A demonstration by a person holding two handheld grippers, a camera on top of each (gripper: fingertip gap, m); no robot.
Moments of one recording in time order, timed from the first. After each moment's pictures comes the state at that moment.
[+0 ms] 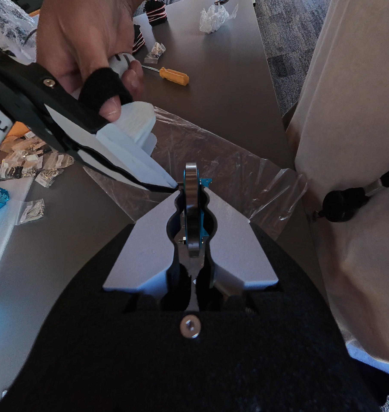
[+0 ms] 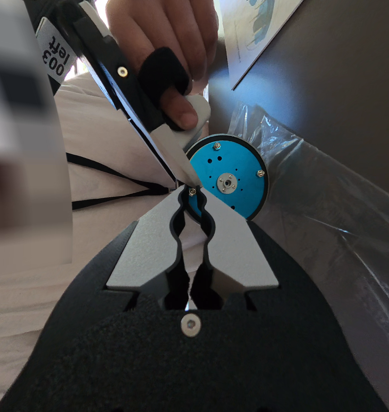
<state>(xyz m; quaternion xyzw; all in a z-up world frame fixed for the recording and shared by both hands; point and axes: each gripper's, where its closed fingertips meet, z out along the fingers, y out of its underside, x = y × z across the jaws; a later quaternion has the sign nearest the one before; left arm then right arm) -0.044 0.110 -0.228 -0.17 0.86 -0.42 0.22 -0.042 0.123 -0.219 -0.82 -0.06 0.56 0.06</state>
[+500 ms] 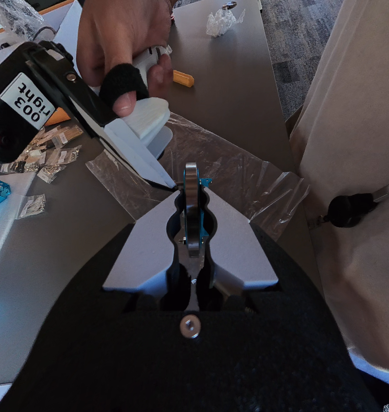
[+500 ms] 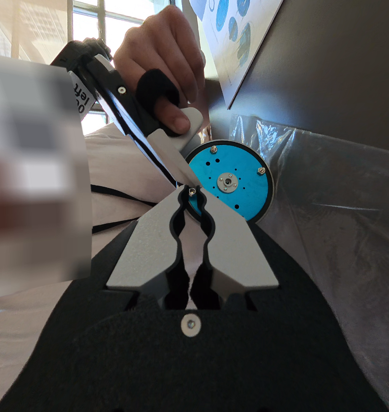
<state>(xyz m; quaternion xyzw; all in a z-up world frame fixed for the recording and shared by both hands) -0.043 0.112 -0.228 -0.19 0.85 -0.43 0.22 -0.040 0.127 -0.219 -0.80 0.05 0.60 0.10</state>
